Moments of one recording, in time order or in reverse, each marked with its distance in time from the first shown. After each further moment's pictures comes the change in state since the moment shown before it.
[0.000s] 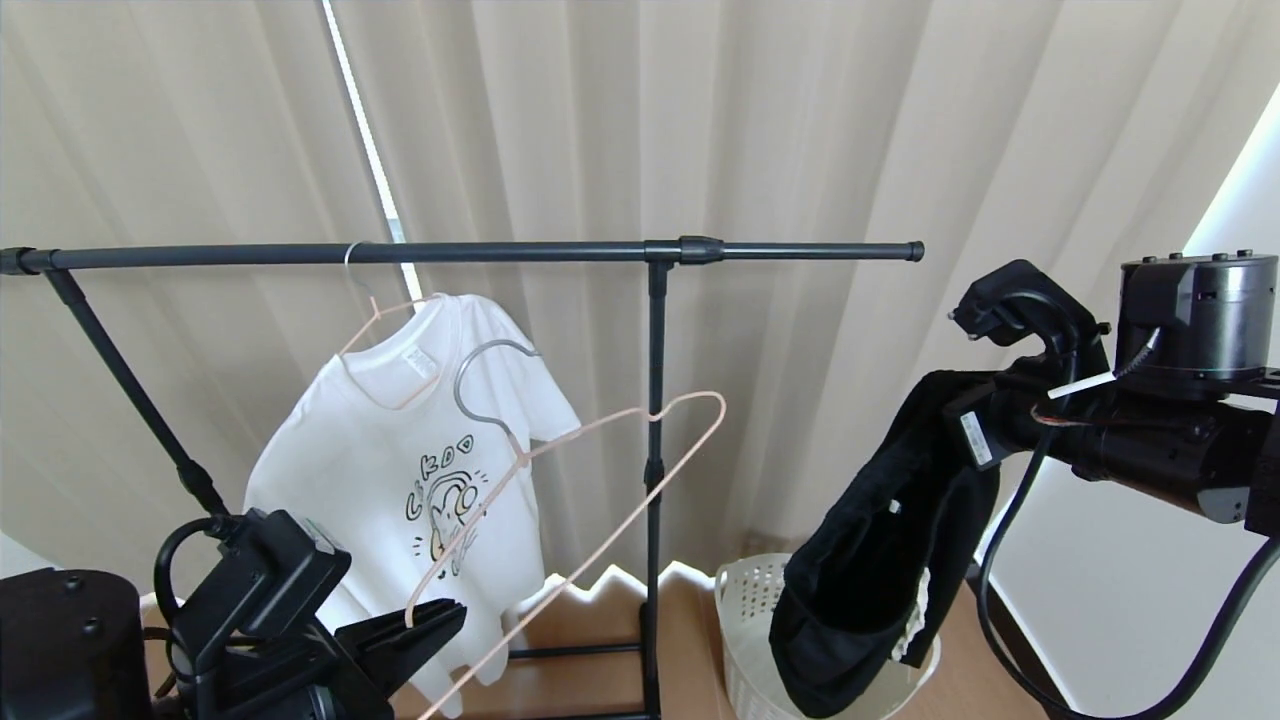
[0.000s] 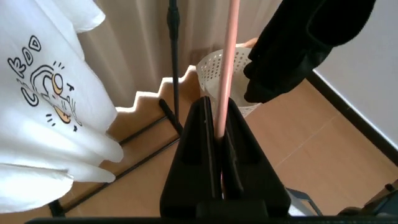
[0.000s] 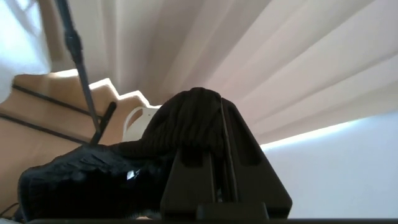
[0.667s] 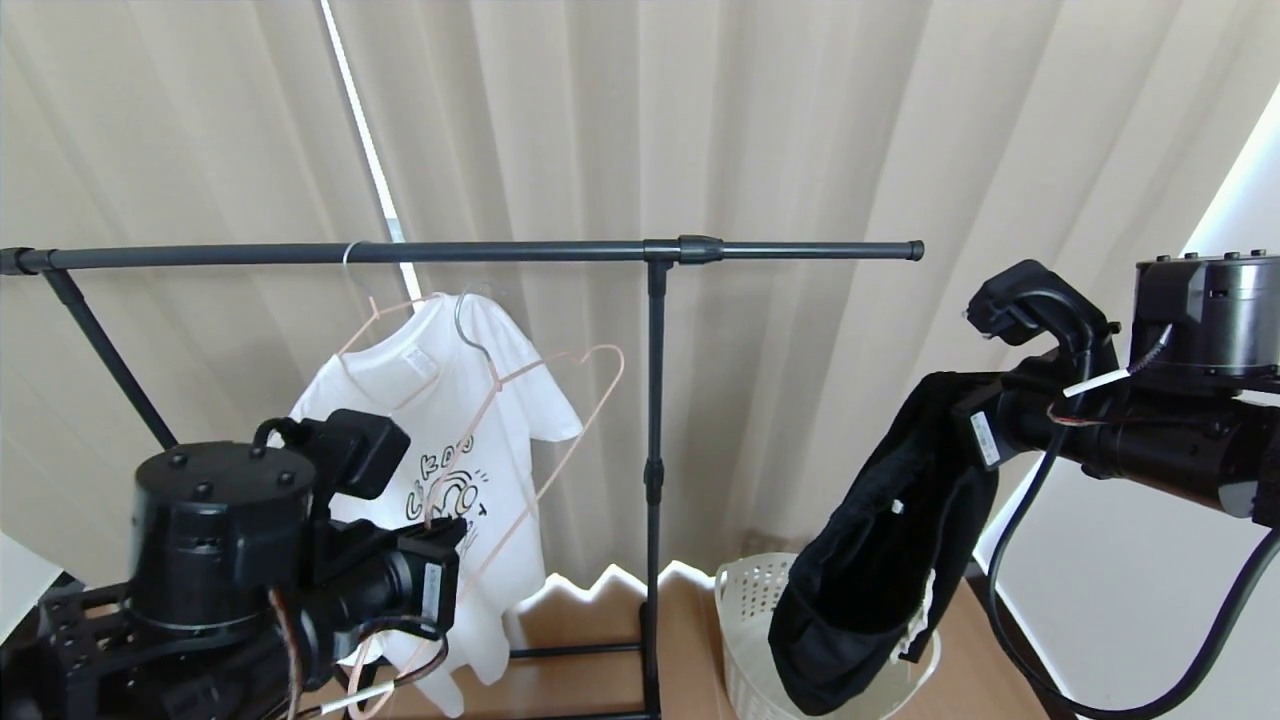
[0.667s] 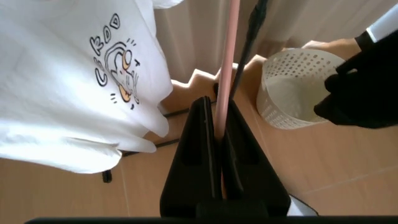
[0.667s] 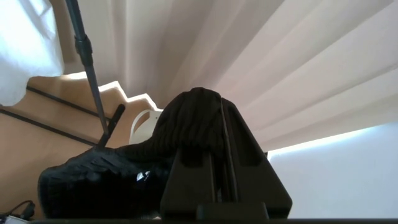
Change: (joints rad) left arm 0.002 0.134 -0.283 0.260 0.308 -0.173; right arm -0.042 -0.002 0.003 0.004 0.114 0.000
